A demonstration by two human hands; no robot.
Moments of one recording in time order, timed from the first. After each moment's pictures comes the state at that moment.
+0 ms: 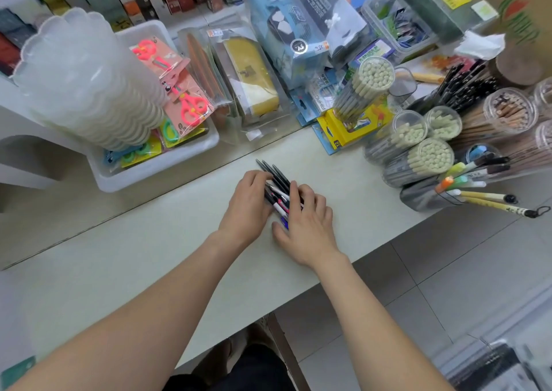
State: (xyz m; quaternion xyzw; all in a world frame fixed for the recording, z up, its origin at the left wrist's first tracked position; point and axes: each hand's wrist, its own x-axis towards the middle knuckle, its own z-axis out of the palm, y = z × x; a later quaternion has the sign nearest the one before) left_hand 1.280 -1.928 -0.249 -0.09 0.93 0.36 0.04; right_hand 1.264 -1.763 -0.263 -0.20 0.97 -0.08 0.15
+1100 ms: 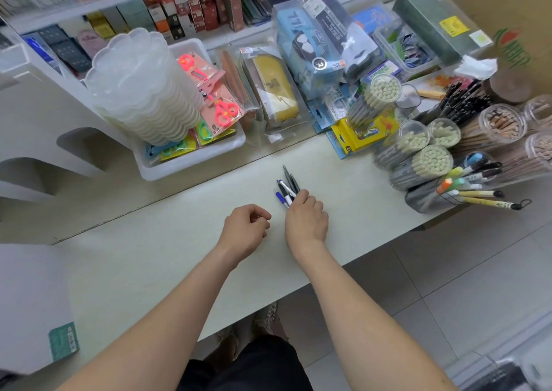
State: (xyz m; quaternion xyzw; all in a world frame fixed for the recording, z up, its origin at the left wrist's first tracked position) left_hand 1.354 -1.938 -0.191 -0.37 0.75 0.53 0.16; right_hand 1.282 -1.817 -0.252 -0.09 0.98 0.02 0.16
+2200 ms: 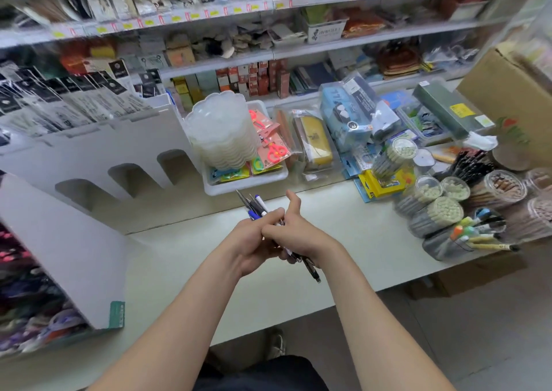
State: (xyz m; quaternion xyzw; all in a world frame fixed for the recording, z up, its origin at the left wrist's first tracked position) left_hand 1.400 -1.964 -0.088 -0.35 0.44 0.82 0.09; right_hand 1.324 -1.854 -0.070 -0.13 0.73 -0.45 0.50
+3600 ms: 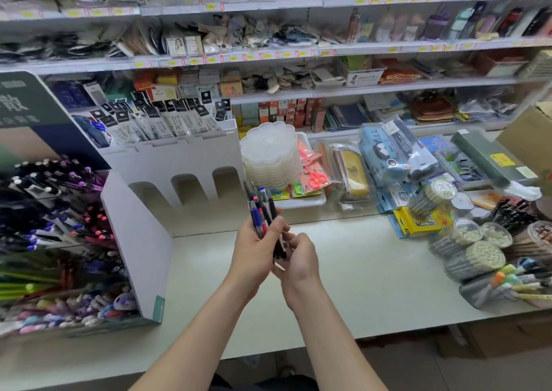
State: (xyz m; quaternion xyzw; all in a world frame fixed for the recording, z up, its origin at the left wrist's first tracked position) left_hand 1.468 -1.985 -0.037 -0.36 0.56 0.71 -0.22; right_hand 1.419 -1.917 -0.054 0.13 0.55 -0.71 0.42
